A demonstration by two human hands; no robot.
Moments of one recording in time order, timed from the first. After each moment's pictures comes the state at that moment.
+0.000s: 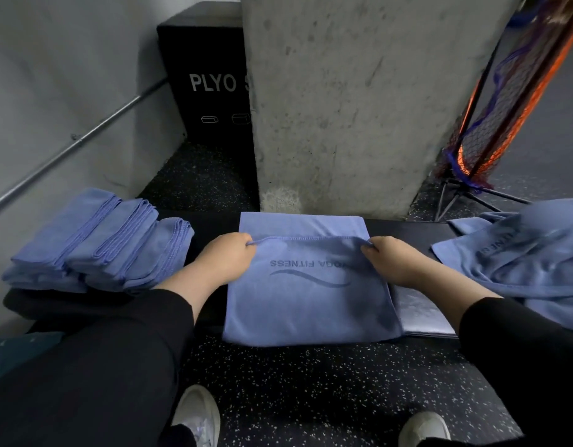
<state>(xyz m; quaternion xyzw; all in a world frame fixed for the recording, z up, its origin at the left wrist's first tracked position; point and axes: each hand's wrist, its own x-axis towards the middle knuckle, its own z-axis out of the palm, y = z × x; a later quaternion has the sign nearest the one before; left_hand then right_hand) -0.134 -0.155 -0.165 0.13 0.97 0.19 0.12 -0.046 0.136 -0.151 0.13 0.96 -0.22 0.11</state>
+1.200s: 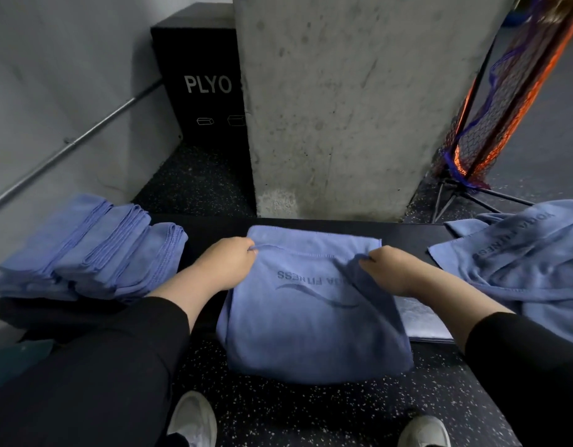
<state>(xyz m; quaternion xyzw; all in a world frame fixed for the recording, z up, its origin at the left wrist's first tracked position) -0.137 -0.146 -0.166 0.16 0.96 0.18 0.12 -0.039 0.132 -0.143 0.13 0.96 -0.17 0.18</state>
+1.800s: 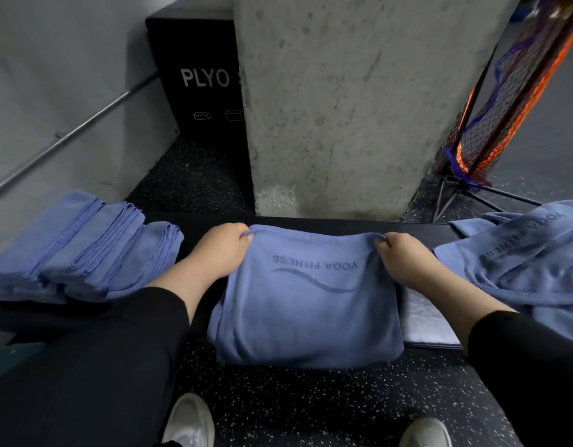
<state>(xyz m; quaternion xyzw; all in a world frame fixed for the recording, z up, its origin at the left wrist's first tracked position) -0.164 -0.147 -0.176 0.14 0.96 0.23 0.08 -0.058 0.158 -0.165 0.20 0.95 -0.23 0.04</state>
